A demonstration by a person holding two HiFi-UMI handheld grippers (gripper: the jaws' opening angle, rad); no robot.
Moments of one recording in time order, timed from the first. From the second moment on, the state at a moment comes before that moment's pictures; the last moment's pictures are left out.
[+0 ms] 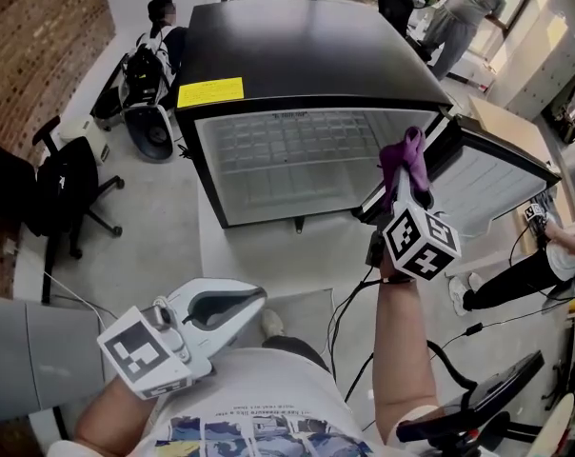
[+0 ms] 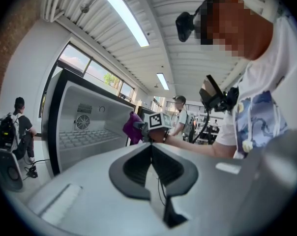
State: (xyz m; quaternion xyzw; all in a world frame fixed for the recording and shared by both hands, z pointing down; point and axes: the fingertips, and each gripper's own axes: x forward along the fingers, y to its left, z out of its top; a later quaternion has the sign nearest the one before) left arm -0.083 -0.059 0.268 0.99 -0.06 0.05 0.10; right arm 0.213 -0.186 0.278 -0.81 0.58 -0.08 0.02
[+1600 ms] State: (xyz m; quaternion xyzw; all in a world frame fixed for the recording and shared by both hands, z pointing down) left arm -0.062 -0.053 0.266 0.99 -0.09 0.04 0.11; right arm 0.231 -0.340 0.288 -0.82 0.56 -0.08 -0.02
